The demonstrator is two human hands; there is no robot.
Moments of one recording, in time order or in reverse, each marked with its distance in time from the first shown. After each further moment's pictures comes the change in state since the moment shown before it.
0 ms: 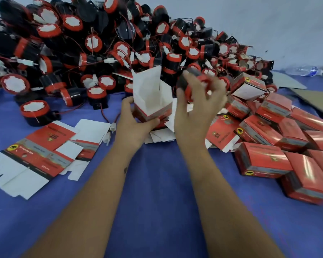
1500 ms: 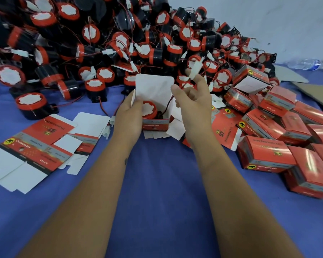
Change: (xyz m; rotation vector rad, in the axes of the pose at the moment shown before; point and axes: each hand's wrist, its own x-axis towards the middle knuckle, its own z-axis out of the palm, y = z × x) left_hand 0.007 0.001 0.000 -0.080 0.046 -0.144; right_hand 0.007 -0.002 -0.006 0.376 -0.408 0.575
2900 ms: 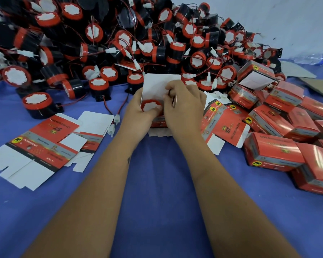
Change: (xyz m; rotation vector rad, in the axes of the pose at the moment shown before) left_hand -0.006 0.003 -0.002 0.032 -0.184 0.115; right_hand -0.001 0.027 0.022 -0.770 0.083 -0.397
